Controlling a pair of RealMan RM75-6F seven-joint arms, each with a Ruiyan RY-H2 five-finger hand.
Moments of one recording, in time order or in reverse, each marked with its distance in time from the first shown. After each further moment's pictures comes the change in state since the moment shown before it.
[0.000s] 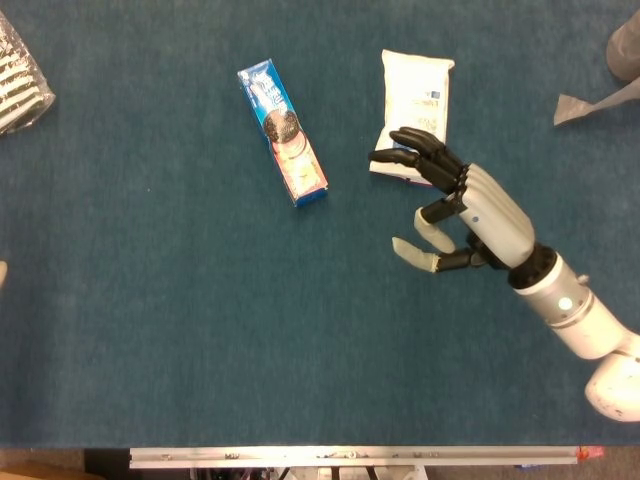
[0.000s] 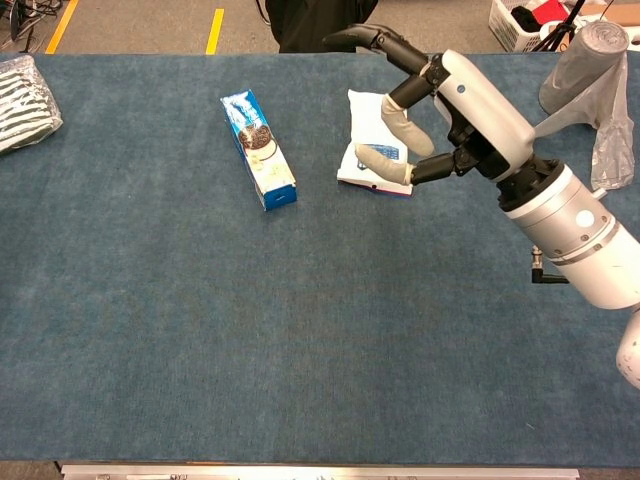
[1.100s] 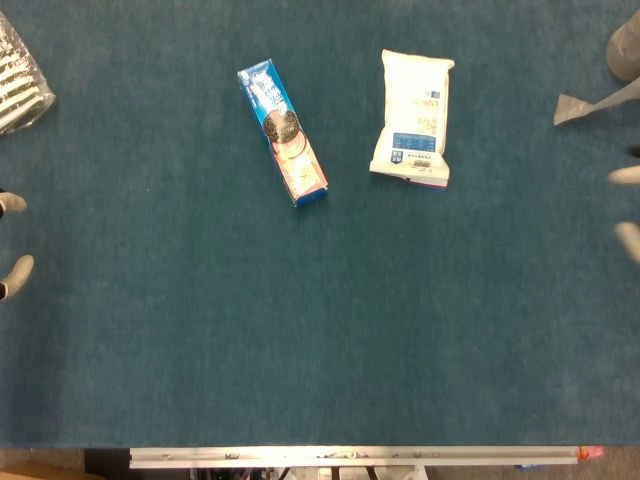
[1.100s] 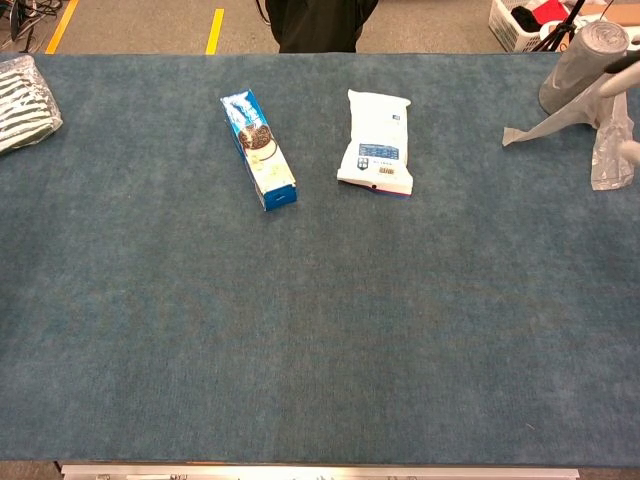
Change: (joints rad) left arm -0.045 -0.049 -0.001 0.047 0.015 -0.043 0.002; right arm -0.339 0.625 -0.073 -0.424 0.173 -0.102 -0.345
